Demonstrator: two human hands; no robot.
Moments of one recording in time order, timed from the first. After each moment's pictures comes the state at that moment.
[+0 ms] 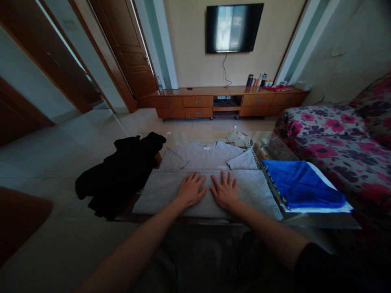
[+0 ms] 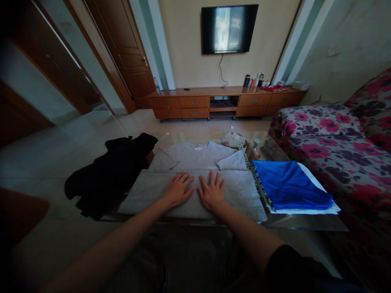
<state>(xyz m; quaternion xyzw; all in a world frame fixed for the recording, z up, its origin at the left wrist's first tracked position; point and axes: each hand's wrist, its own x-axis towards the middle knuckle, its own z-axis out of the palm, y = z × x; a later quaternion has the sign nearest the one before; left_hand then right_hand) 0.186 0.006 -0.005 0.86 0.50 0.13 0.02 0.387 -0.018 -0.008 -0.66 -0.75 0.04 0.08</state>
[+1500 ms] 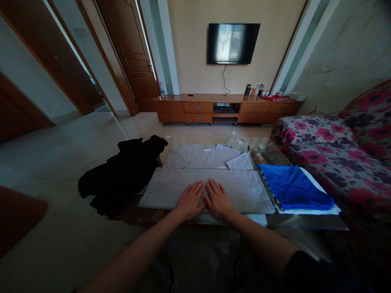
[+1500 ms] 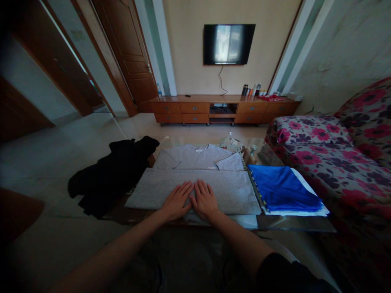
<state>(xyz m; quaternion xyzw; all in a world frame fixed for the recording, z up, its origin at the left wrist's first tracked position) 0.179 -0.035 -0.030 0.88 0.45 0.11 0.03 0.375 -0.044 -0.019 -0.55 -0.82 0.06 0.11</state>
